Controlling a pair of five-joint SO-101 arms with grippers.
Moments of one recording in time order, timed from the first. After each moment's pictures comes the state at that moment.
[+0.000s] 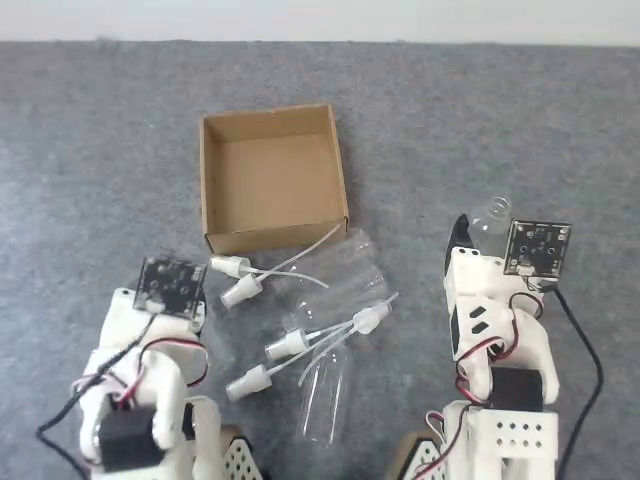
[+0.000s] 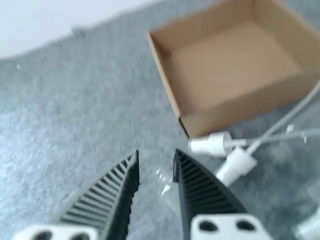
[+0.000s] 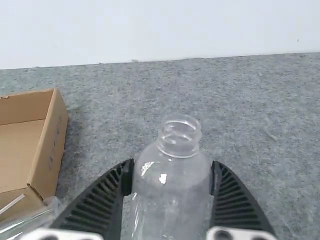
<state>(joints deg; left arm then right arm) -14.3 -98.0 70.2 77.8 -18.9 -0.5 -83.7 78.2 36.7 -3.2</state>
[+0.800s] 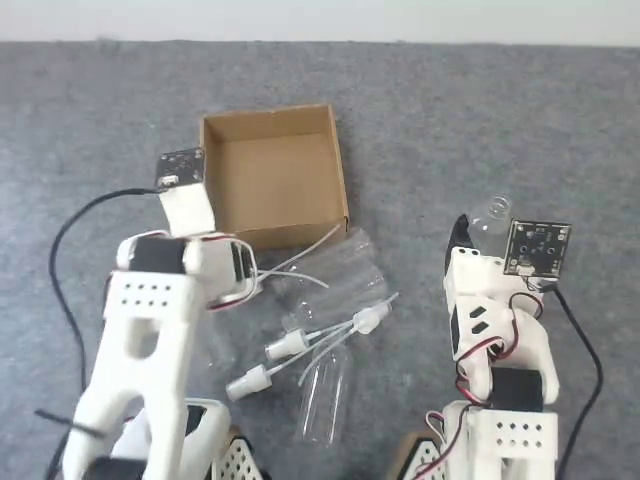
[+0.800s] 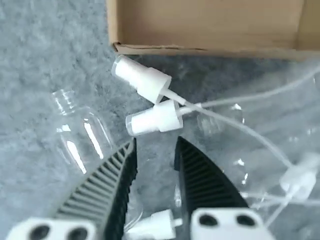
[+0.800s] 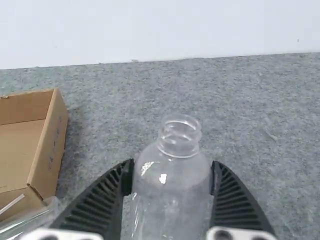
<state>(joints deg) -1.8 -31.3 45.3 75.8 22.1 -0.5 -83.7 78.2 36.7 -3.2</state>
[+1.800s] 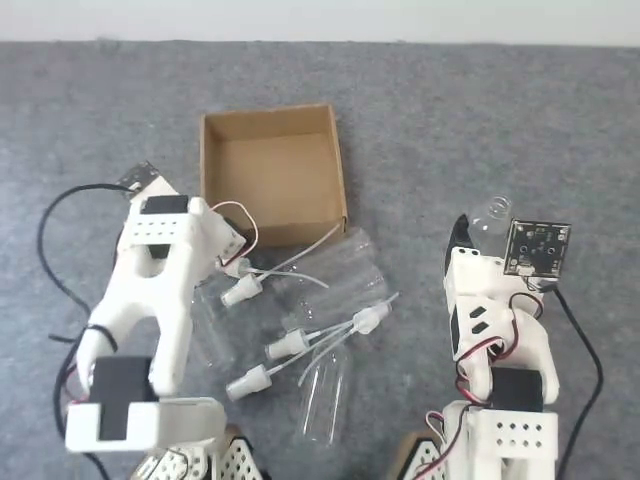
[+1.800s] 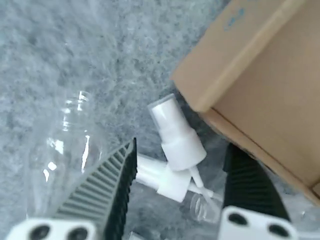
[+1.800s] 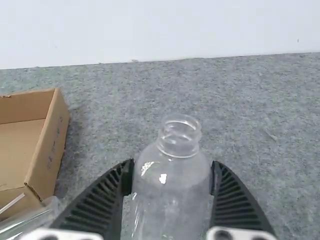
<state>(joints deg) -7.7 -3.6 34.8 68.3 50.1 -0.5 -83.7 78.2 36.6 -3.2</state>
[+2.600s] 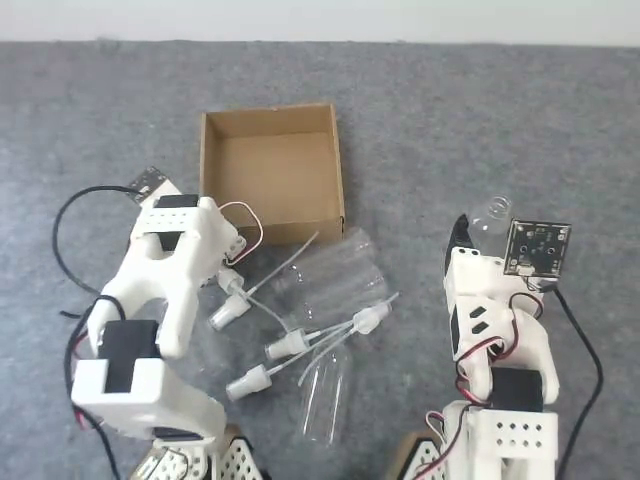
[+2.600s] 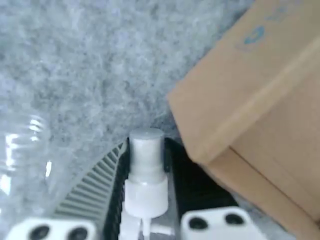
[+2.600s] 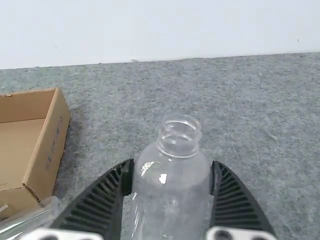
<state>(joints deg) -7.6 6.6 33.1 61.1 52.1 -0.5 -83.7 78.2 36.6 -3.2</state>
